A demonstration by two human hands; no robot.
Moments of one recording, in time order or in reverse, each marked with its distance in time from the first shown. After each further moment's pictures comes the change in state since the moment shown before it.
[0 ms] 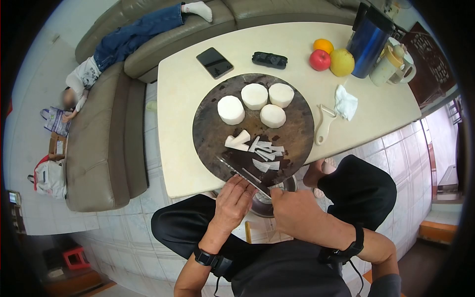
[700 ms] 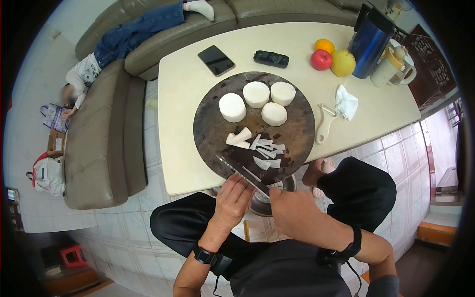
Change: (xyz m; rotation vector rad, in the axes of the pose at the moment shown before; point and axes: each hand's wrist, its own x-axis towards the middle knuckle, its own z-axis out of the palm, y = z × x) left_hand 0.000 0.002 -0.002 0.007 -0.006 -0.026; right_hand 0.000 -0.006 0.000 -0.010 -0.040 0.030
